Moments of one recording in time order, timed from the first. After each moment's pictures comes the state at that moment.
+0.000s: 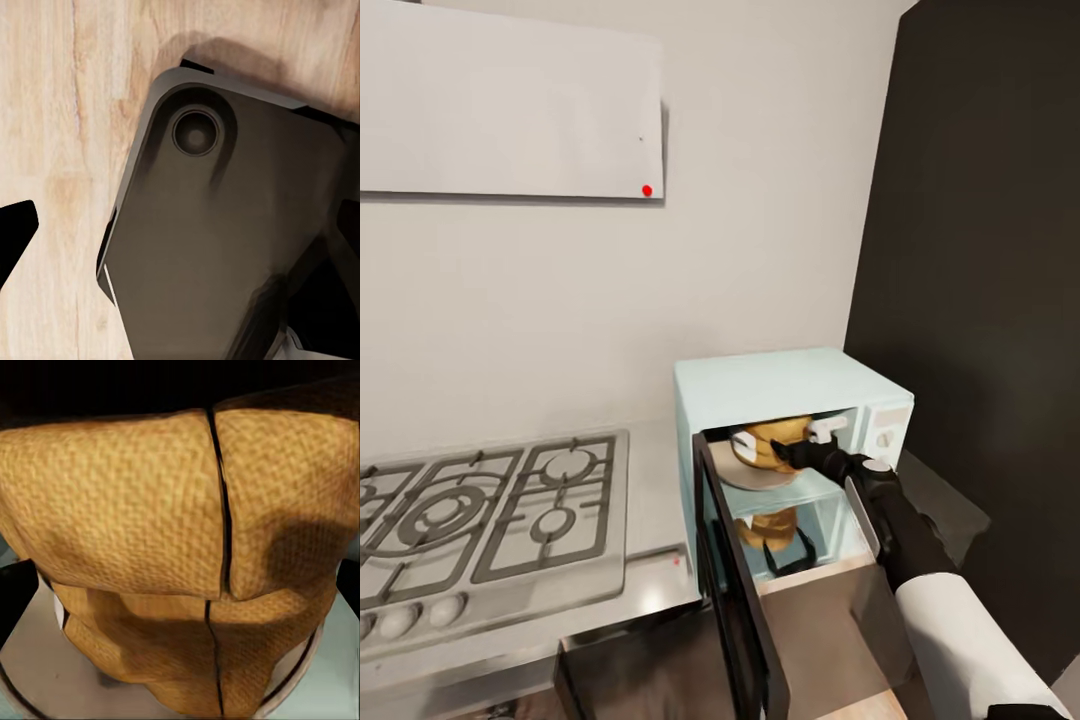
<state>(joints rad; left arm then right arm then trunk) 0.00 0.01 0.06 -0.05 0.28 -0.12 0.01 -0.74 0.01 0.00 -0.98 0.06 0.36 0.38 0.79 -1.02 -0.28</state>
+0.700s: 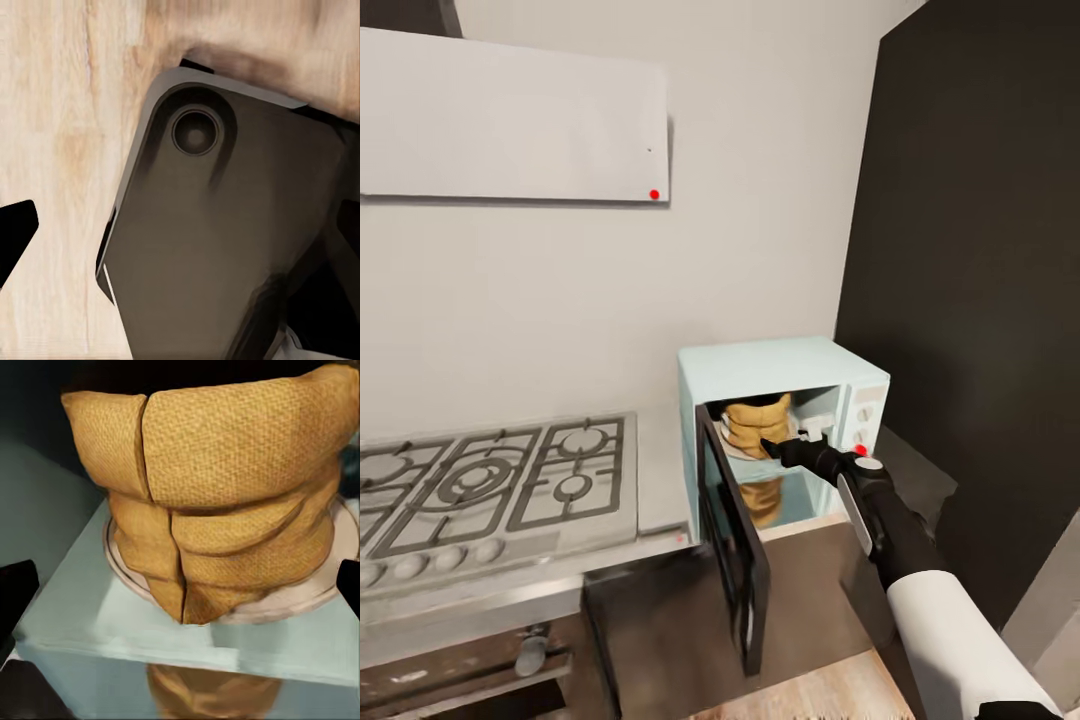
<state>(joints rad) 0.00 0.01 0.06 -0.05 0.28 -0.12 0.01 -0.75 0.03 0.00 -0.98 0.05 0.36 0.41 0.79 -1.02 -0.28</state>
